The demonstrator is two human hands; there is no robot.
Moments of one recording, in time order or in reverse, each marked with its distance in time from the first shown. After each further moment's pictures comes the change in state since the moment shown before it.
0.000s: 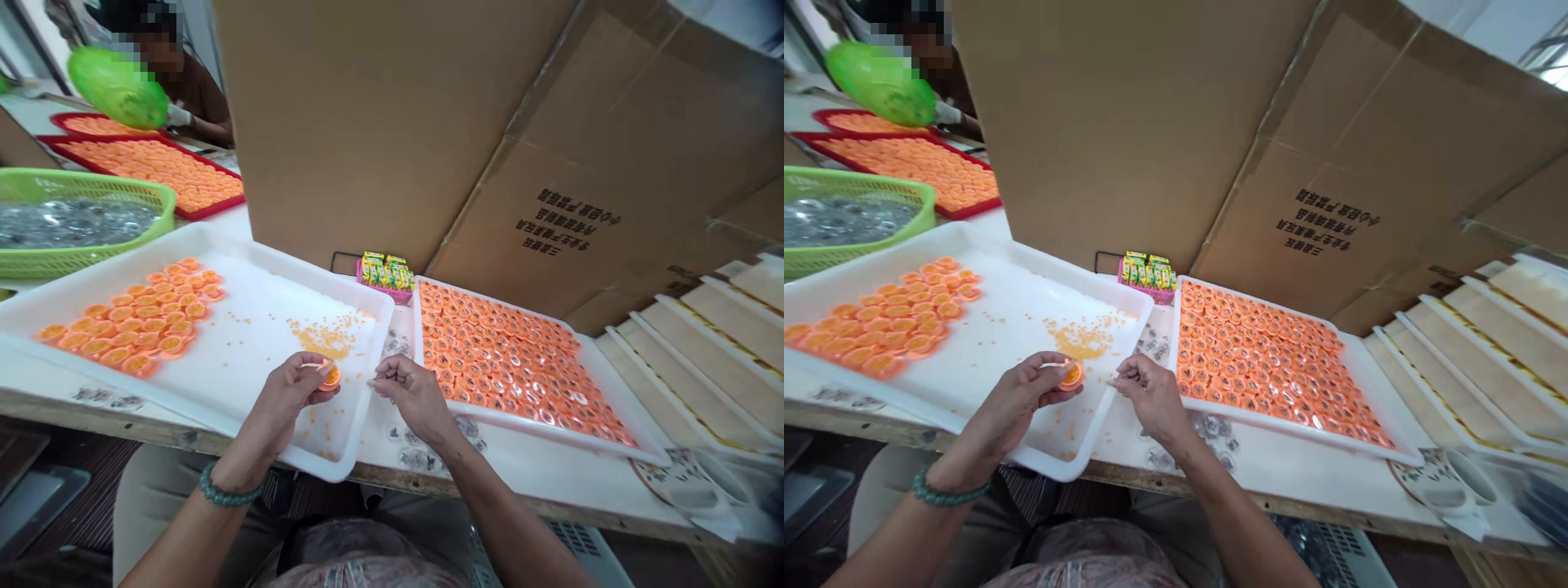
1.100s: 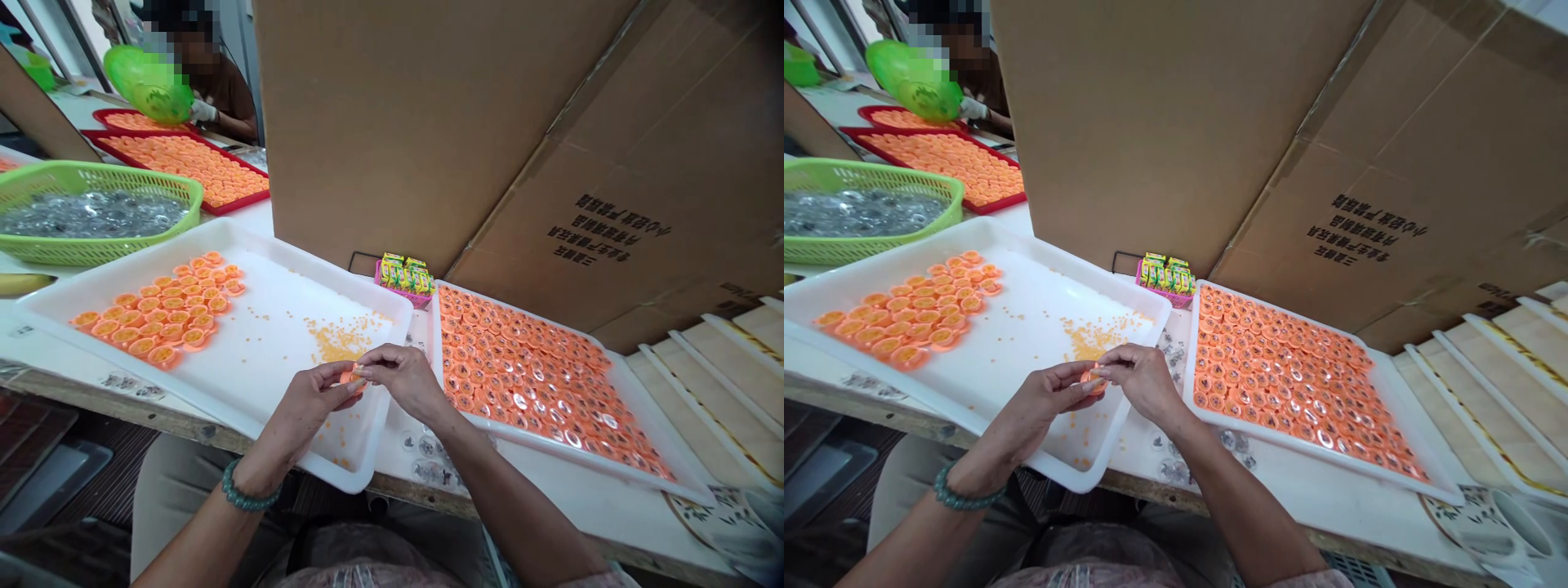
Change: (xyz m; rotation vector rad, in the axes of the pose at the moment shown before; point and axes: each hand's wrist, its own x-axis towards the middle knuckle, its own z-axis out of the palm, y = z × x) left_hand -0.001 0.003 0.001 -0.023 -0.118 -0.051; right_hand 0.043 -0.025 0.029 -0.040 -0.184 0.023
